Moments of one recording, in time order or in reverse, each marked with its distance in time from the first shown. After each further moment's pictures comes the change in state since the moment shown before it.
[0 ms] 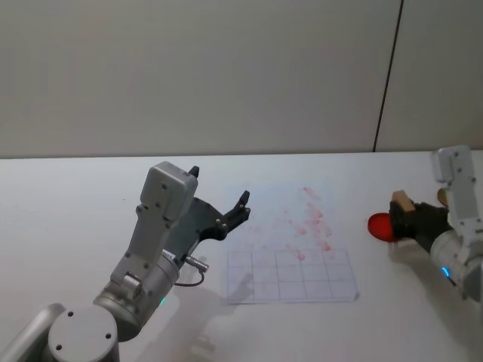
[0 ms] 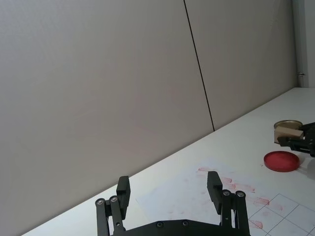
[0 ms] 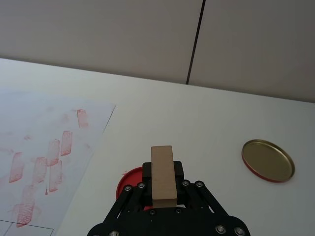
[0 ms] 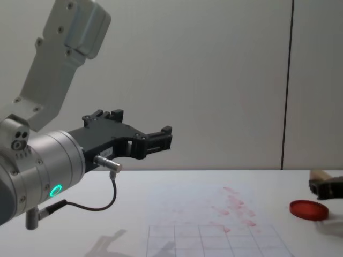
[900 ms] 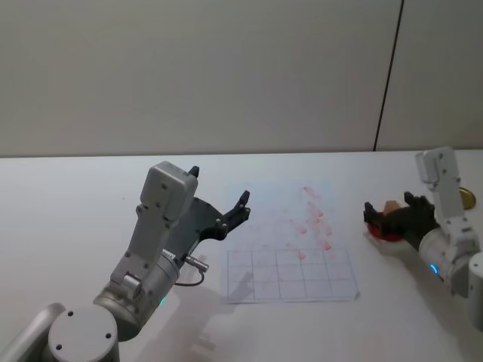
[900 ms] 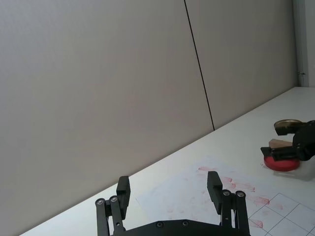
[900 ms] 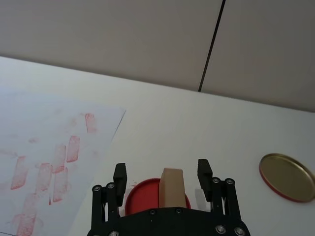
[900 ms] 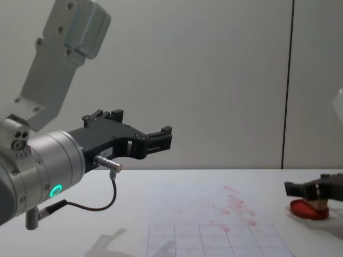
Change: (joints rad) left arm 0.000 0.000 0.000 0.000 0.000 0.000 0.000; right arm 0.057 -0.022 -0.016 0.117 -0.033 -0.094 0.035
